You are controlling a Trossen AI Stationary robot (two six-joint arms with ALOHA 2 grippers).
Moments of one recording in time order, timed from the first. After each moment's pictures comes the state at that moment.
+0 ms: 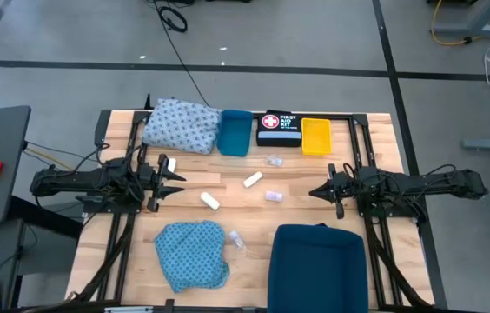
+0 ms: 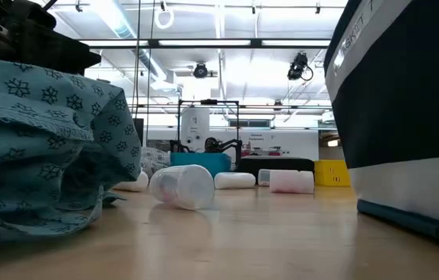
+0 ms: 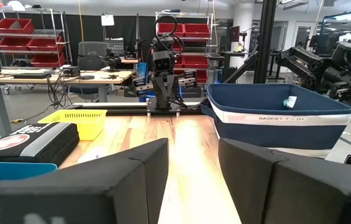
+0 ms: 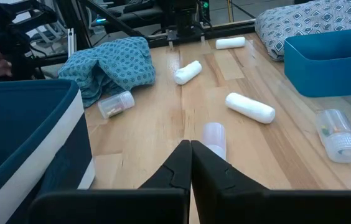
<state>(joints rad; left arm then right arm) -0.01 0.03 0.01 0.11 0.04 0.01 0.00 0.27 0.01 0.01 -0.07 0.14</state>
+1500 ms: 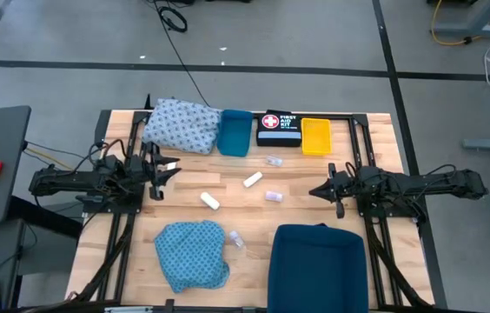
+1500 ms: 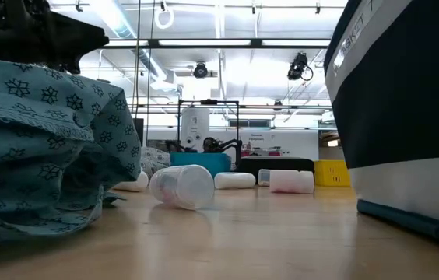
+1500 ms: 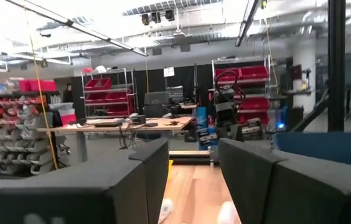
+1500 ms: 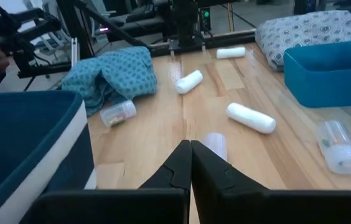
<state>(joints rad) -0.01 0.05 0.01 0.36 -0.21 0.14 0.00 0.27 0.01 0.05 -0.07 0.14</state>
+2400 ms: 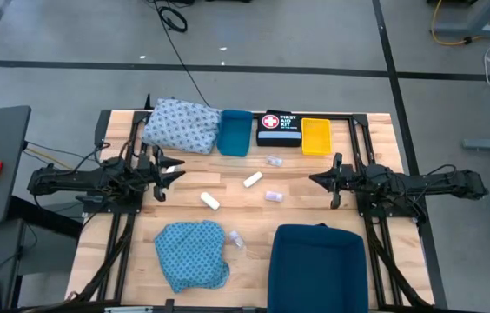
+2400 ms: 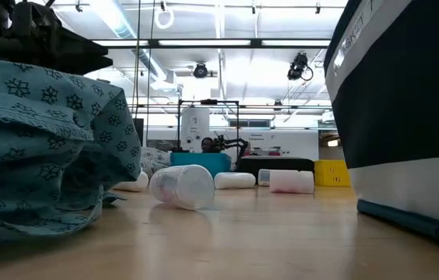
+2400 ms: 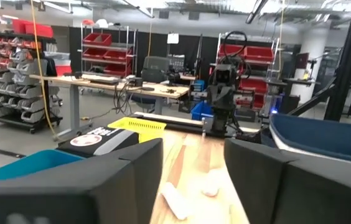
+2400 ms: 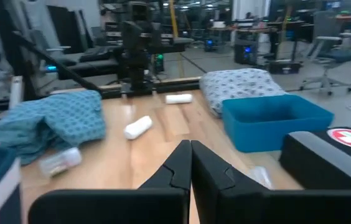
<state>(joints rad) -0.01 0.09 0.01 0.24 -0.25 -0.04 0.00 0.28 0.01 0.21 0.13 0.06</state>
